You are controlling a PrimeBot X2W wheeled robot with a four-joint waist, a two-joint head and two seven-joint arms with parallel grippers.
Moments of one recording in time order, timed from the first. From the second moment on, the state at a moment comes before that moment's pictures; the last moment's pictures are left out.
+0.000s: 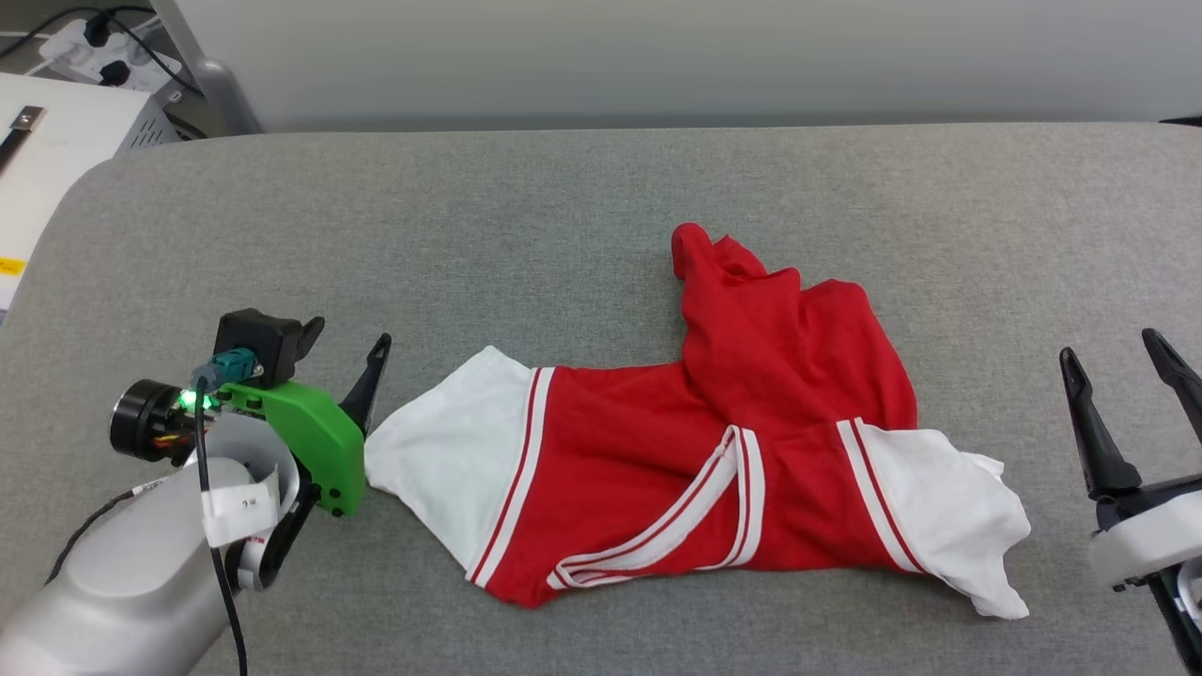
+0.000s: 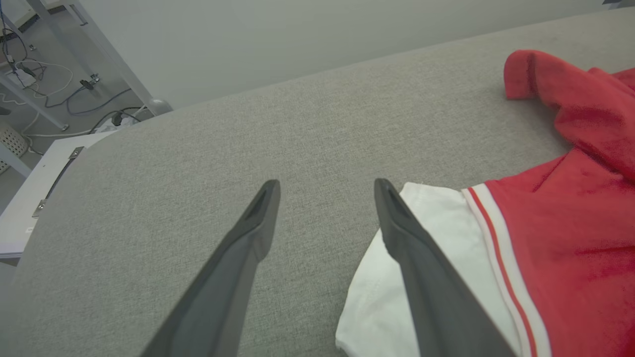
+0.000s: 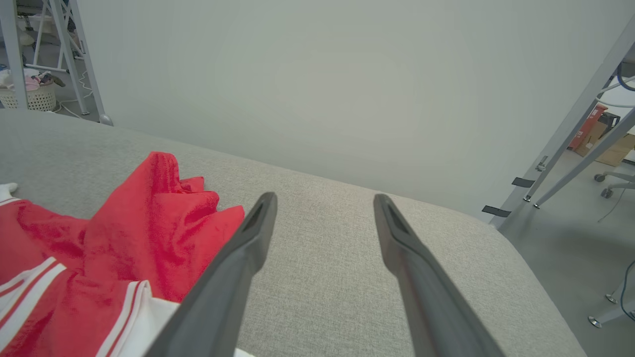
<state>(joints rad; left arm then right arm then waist) -0.70 0.67 -1.05 0.45 -0.98 0.11 -0.17 -0.06 -0.37 0.00 0.03 0.20 0.13 -0.21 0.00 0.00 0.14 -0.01</state>
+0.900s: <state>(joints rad) -0.31 0.44 -0.44 0.08 -0.44 0.28 -0.26 -0.18 -0.81 0.41 0.10 0.72 0.13 0.60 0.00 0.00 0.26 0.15</state>
